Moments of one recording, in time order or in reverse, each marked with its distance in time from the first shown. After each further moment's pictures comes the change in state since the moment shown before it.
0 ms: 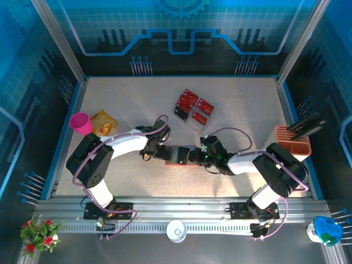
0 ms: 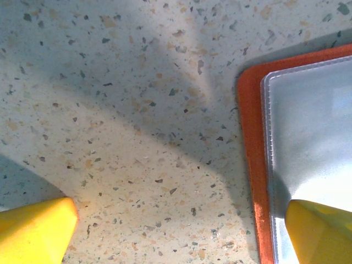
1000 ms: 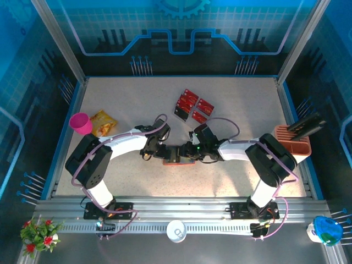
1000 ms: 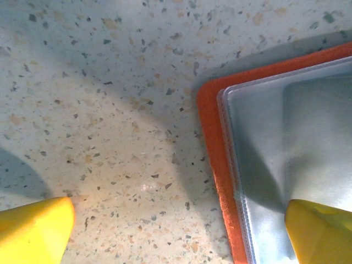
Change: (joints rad) left arm 0.006 -0.024 0.015 -0.020 0.013 -0.028; right arm -0.026 0.111 0.278 -0.322 -0.174 -0.137
